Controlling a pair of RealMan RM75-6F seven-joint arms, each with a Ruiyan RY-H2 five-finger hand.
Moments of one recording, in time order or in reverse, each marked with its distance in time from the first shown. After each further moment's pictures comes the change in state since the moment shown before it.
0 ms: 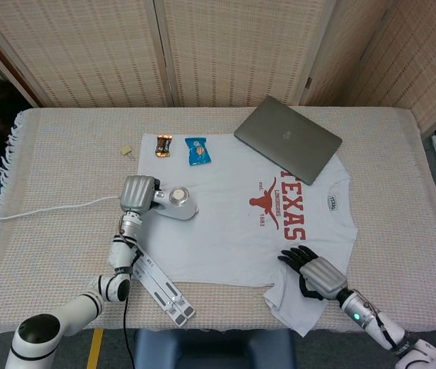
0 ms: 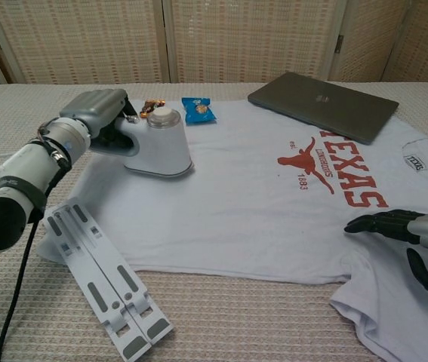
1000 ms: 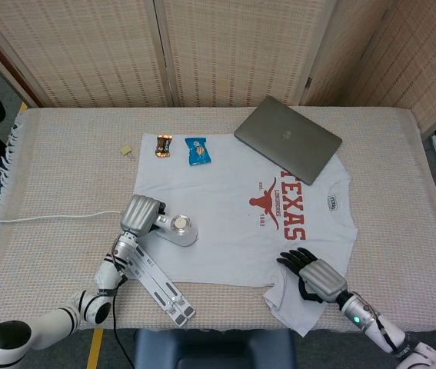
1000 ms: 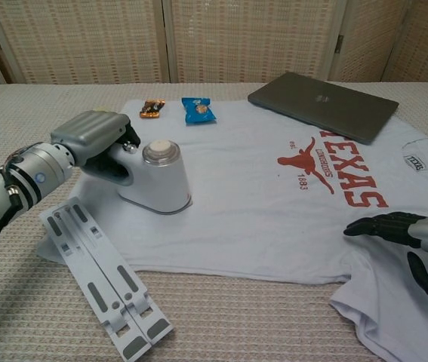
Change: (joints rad) left arm 0.148 0.173 0.203 -0.307 0.178 0.094 -0.020; right arm -0.009 0.002 -0.007 -0.017 -0.011 0.016 -0.017
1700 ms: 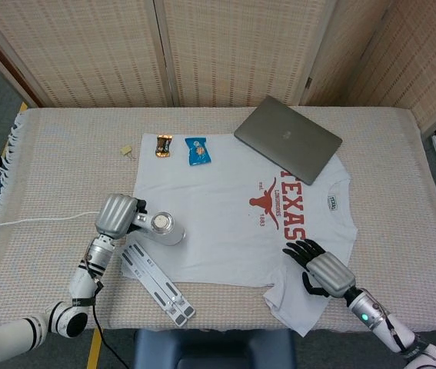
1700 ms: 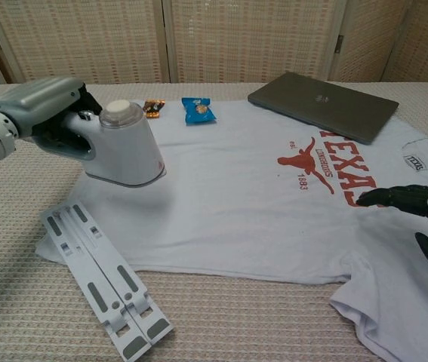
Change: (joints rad) left arm 0.107 0.259 -0.053 -0.401 -0.067 0.092 0.090; right arm -0.023 0.054 0.023 -0.027 -0.006 0.100 -0.005
